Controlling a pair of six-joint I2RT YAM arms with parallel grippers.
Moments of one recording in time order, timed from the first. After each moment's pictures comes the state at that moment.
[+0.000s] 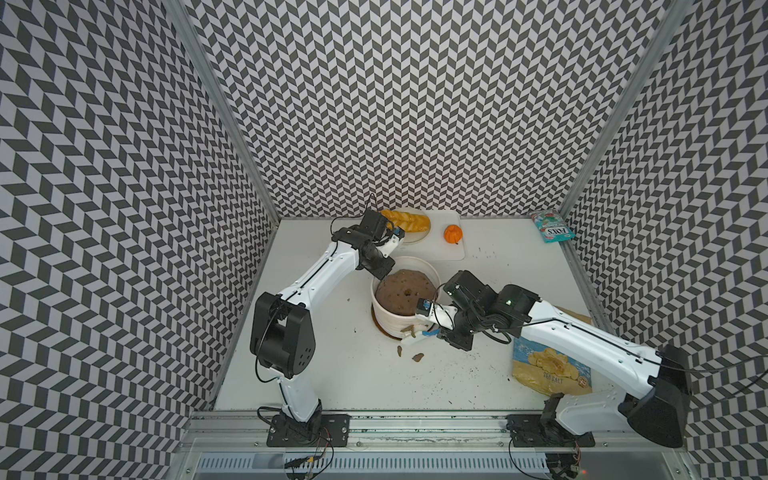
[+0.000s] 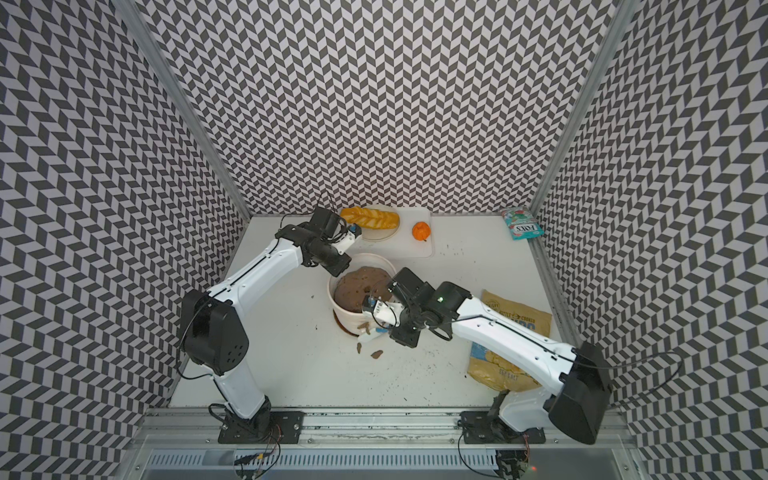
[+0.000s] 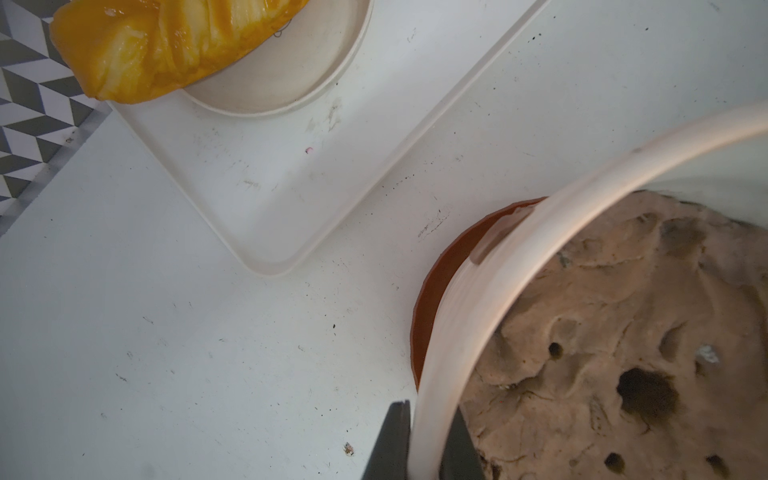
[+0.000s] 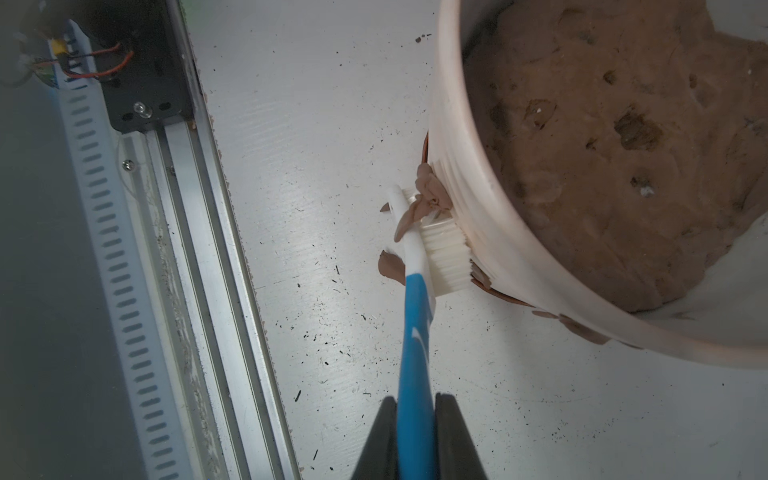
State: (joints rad) left arm -0.42 1.79 1.60 -0.89 0.07 0.33; right arm 0.87 1.38 1.20 -0.93 -0.14 -0.35
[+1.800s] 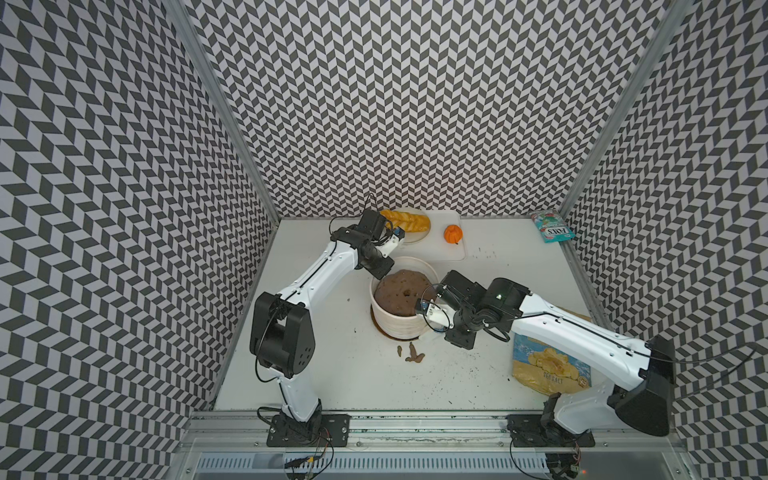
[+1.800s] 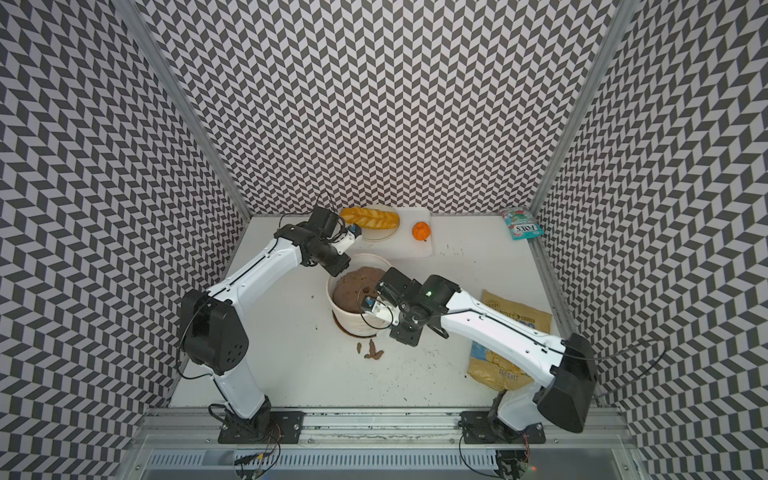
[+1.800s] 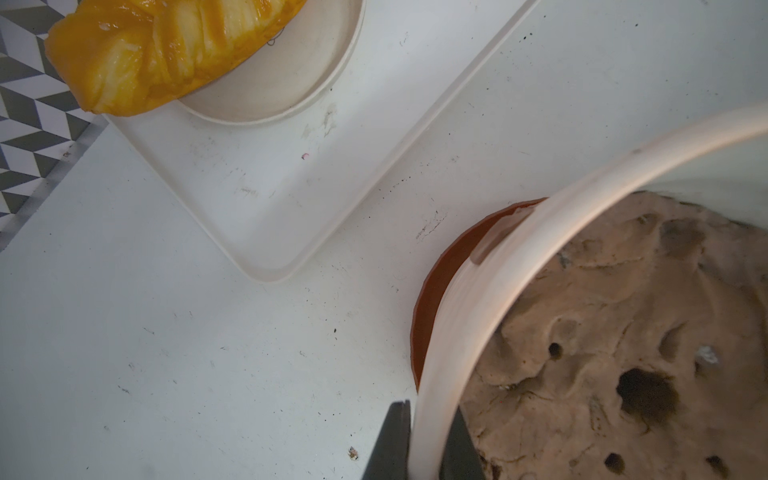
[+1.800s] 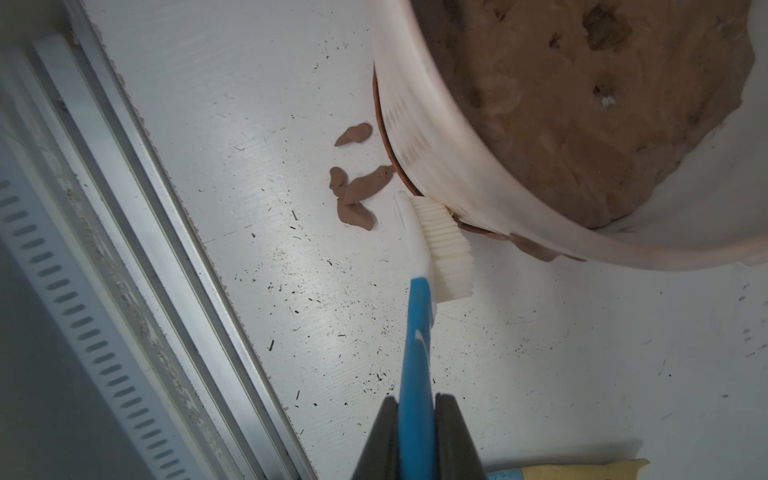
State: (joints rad) left arm -0.41 1.79 1.60 -0.89 0.09 0.37; right arm 0.93 1.45 1.35 -1.15 0.06 -0.29
